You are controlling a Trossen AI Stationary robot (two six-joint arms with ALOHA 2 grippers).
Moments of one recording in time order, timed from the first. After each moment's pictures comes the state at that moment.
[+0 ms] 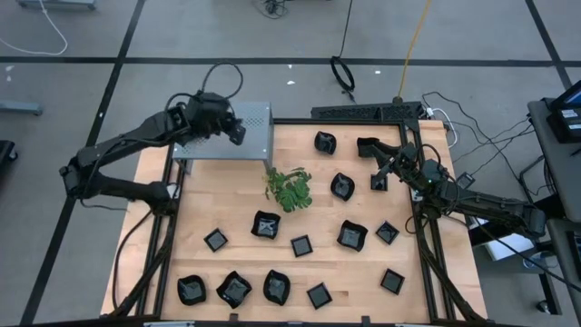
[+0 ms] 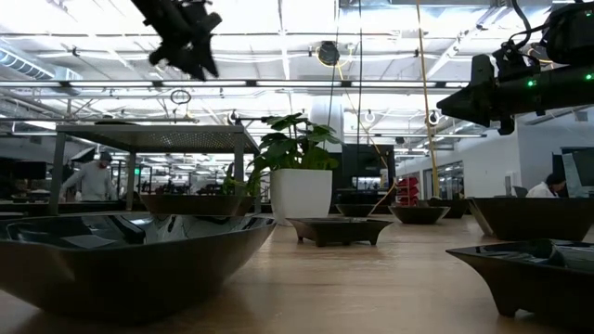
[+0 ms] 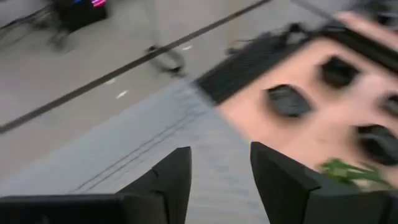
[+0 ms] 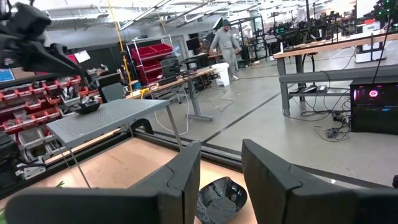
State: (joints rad) left arm 0.49 1.16 1.16 -0.62 -0.26 -0.25; right arm -0.40 0.33 0.02 0.39 0.36 0.22
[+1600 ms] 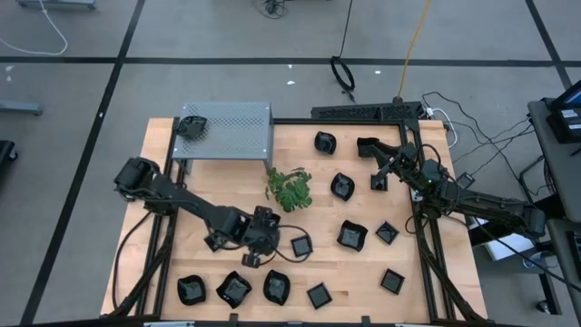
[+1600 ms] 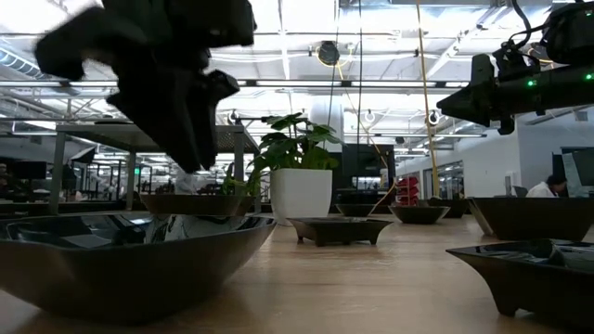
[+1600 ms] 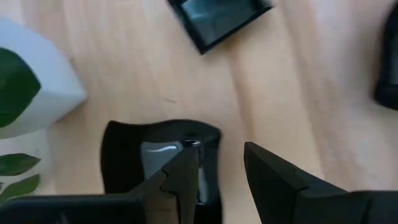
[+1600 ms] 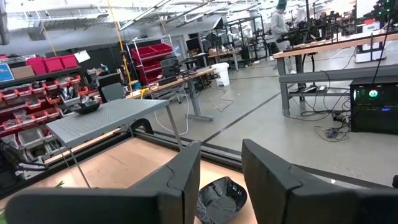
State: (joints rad) left arm -0.37 1.76 1.16 -0.58 -0.21 -0.07; right arm -0.40 0.33 0.02 0.39 0.36 0.22
